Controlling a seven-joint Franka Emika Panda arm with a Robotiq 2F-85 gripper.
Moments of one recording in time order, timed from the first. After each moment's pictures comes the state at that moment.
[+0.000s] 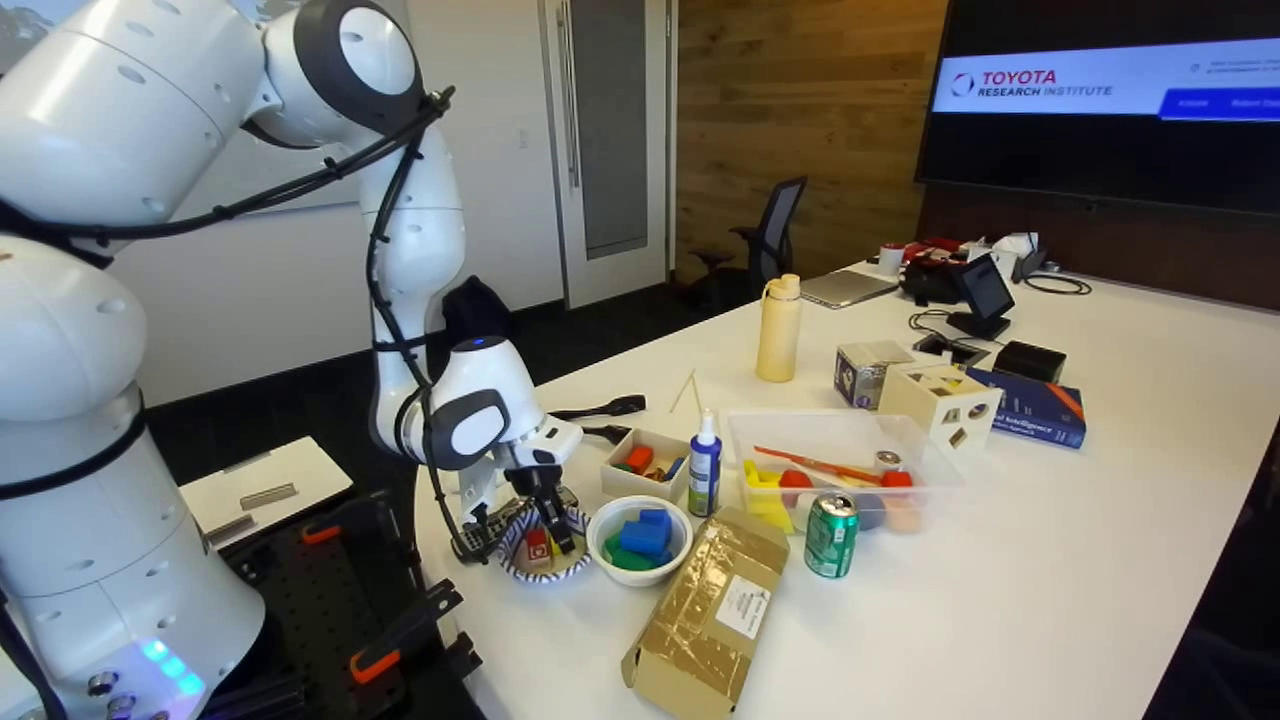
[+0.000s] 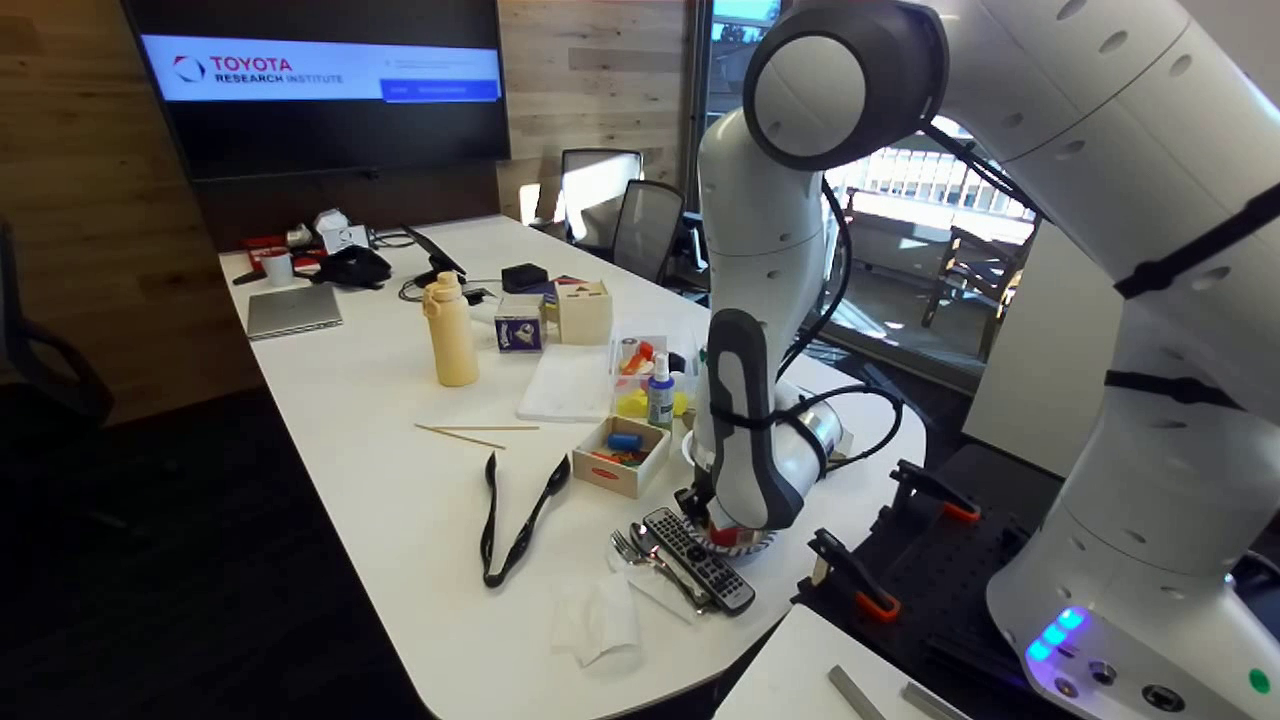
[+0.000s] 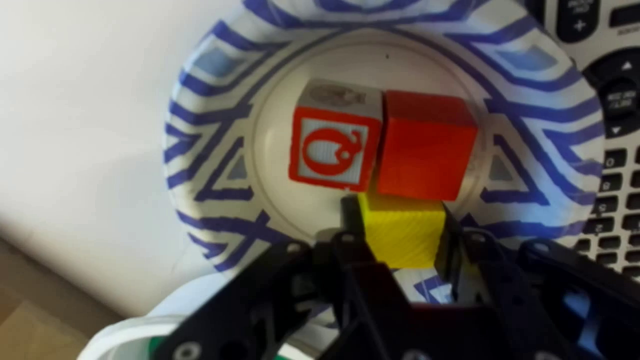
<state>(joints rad) 0.49 0.90 -0.26 -2.47 0.15 3.47 0.50</state>
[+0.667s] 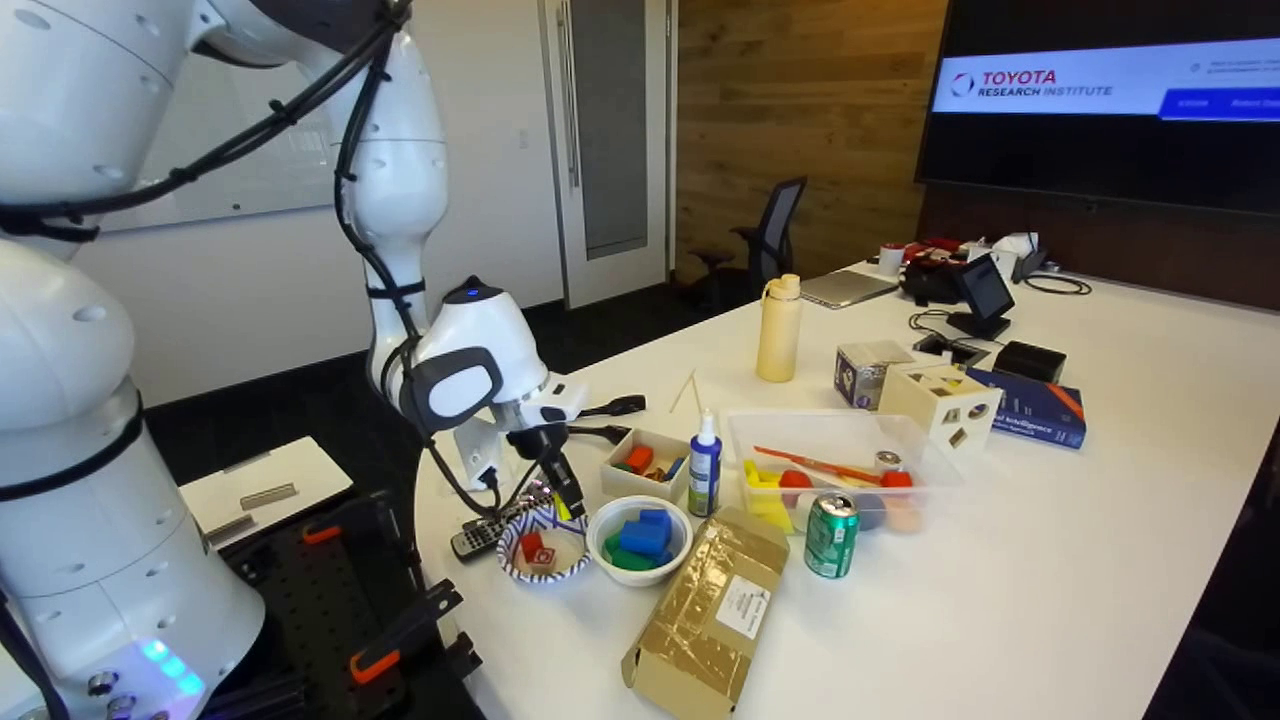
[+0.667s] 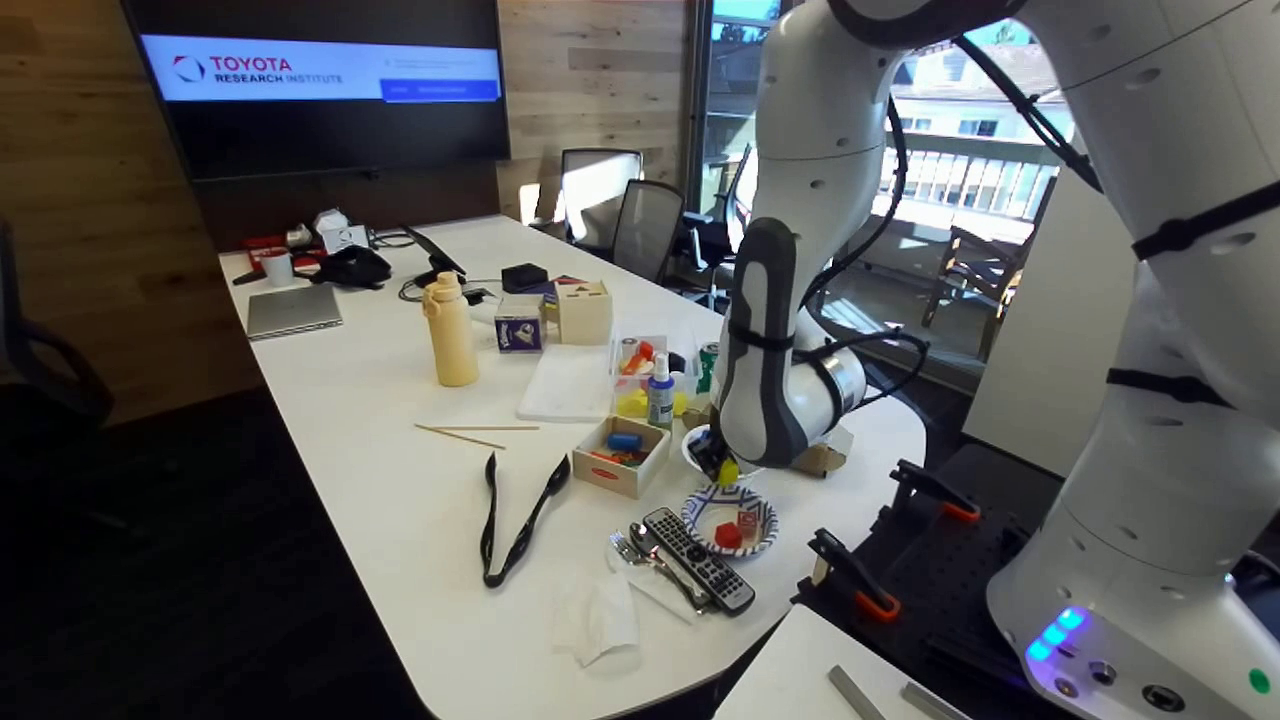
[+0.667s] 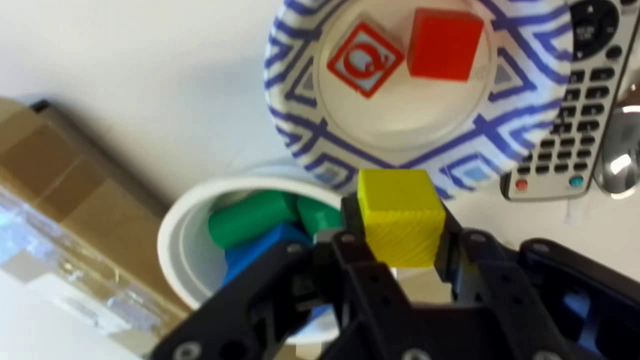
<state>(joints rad) 0.40 0.63 -0.24 -2.63 0.24 3.45 0.20</state>
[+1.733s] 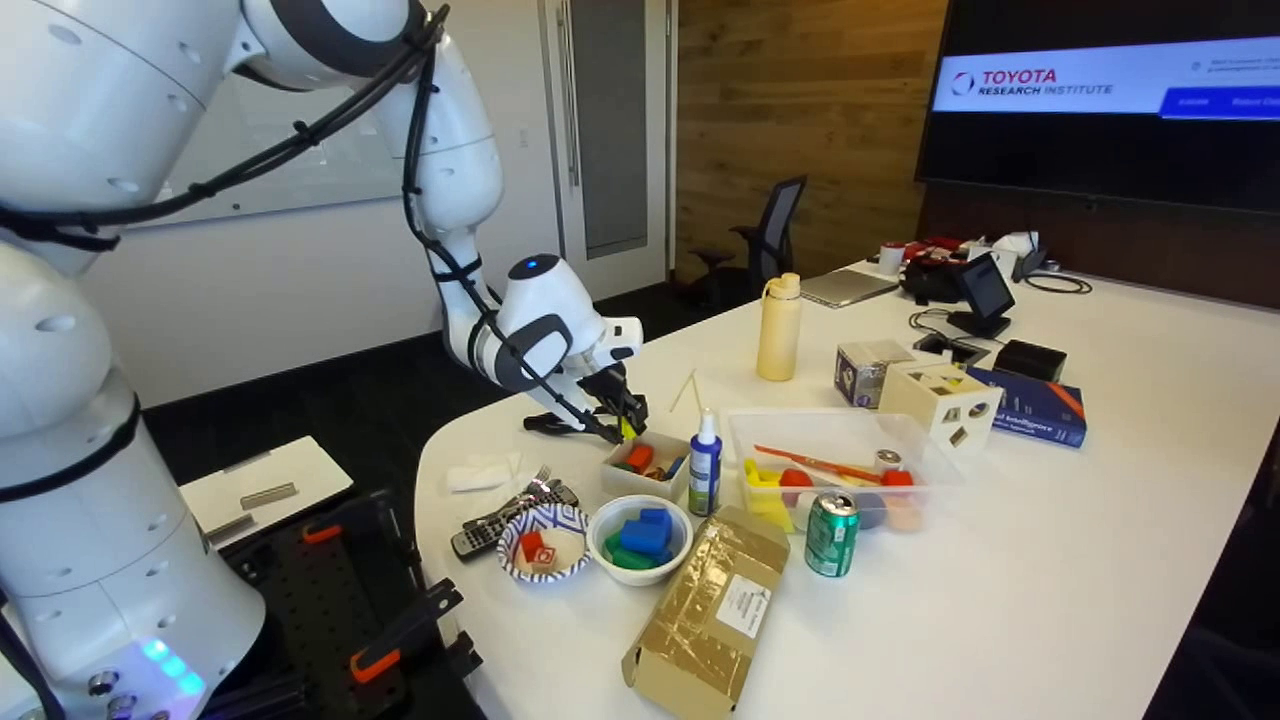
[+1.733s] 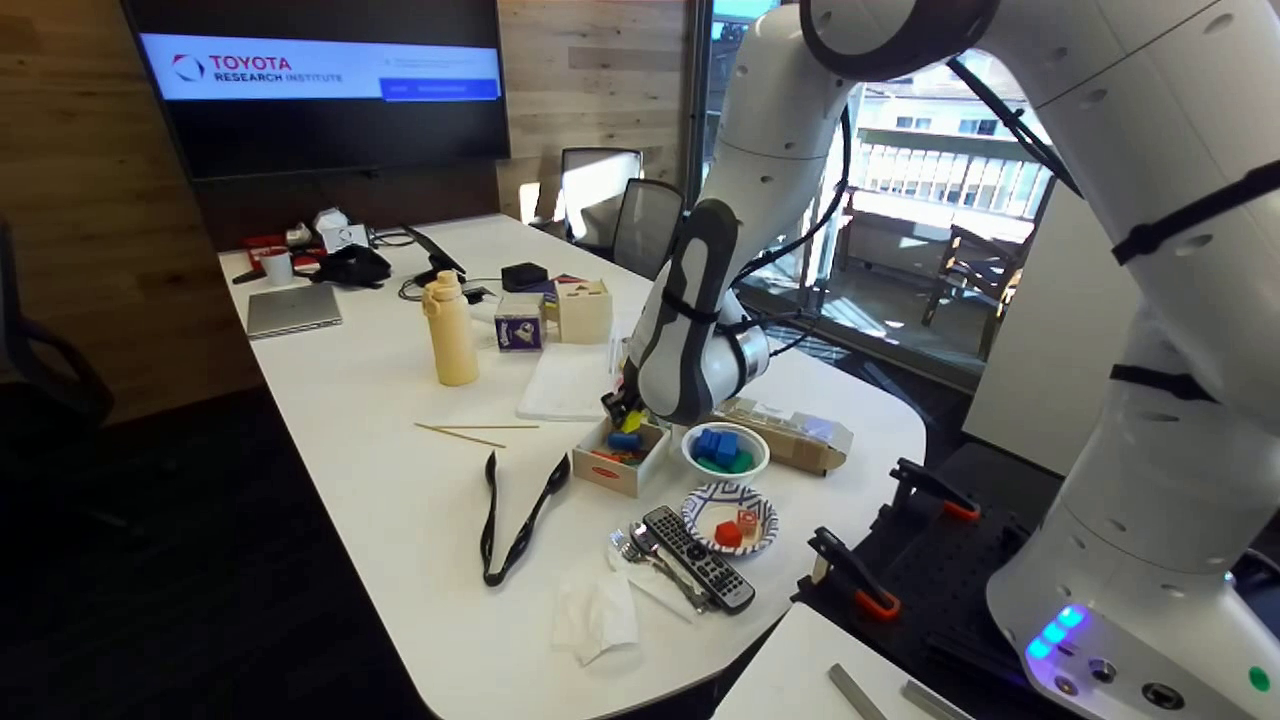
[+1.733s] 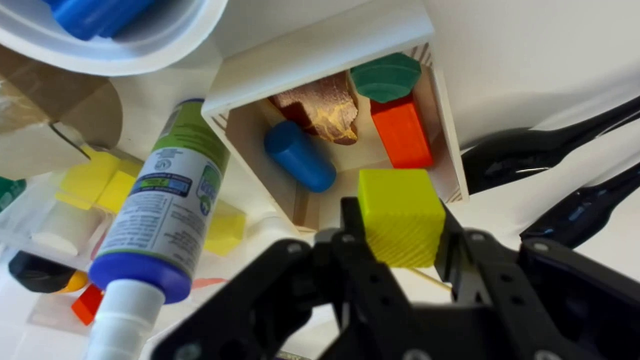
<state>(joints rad) 0.28 0.73 -0.14 -2.27 0.13 3.45 0.04</state>
